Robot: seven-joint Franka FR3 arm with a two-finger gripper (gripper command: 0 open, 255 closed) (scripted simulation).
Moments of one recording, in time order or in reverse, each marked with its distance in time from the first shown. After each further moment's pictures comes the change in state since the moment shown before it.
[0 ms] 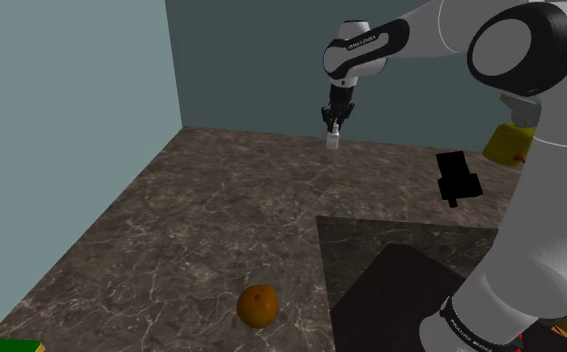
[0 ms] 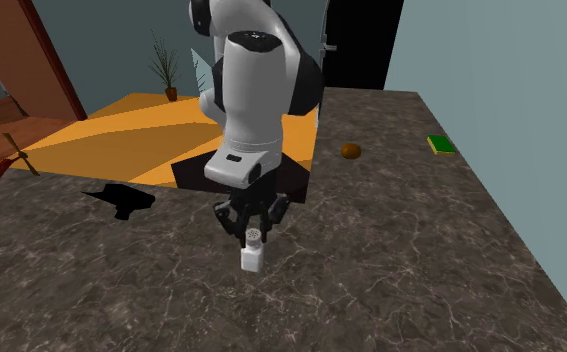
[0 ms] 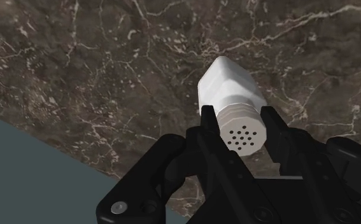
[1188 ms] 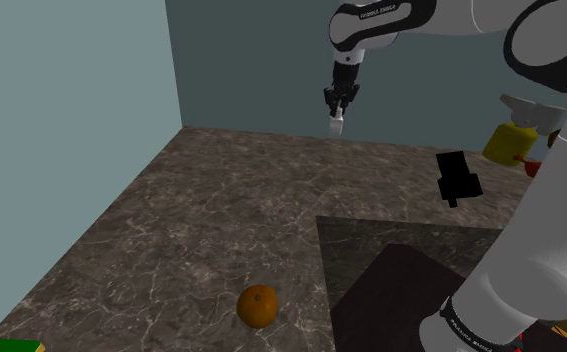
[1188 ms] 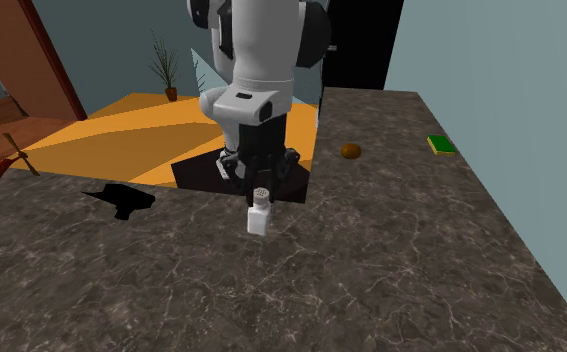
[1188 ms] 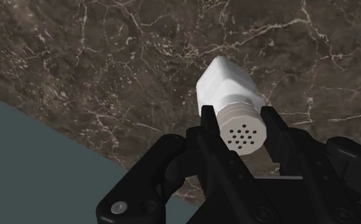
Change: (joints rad) arm 0.040 -0.126 0.014 0.026 -0.040 -0.152 0.053
